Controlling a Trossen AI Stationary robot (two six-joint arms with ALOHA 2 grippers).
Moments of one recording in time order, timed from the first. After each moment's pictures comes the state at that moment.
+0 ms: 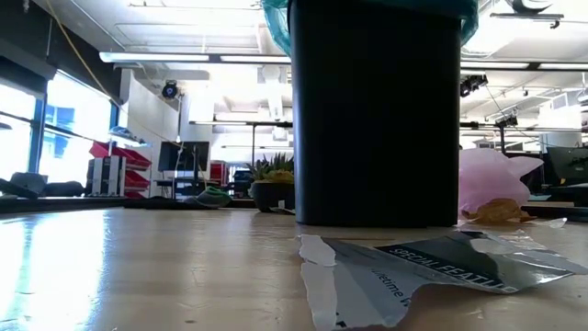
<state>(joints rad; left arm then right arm) -0.17 1.56 1.48 -0.21 0.05 0.13 1.00 2.11 1.57 -1.02 0.66 1.81</state>
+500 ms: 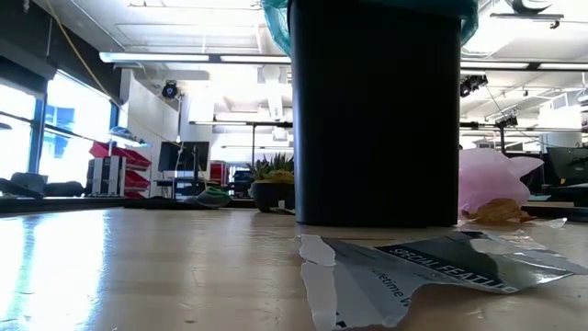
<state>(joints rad) -0.53 1.87 1.48 -0.42 -0.19 0.06 0.97 2.11 1.38 -0.70 0.69 2.02</state>
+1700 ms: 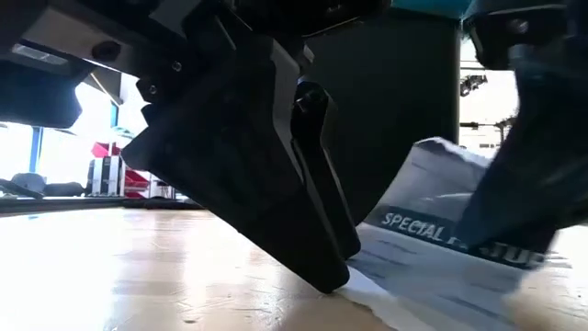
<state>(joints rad) -0.53 2.18 1.48 -0.29 -0.22 -0.11 0.79 2.11 1.32 -0.42 0.68 1.56</state>
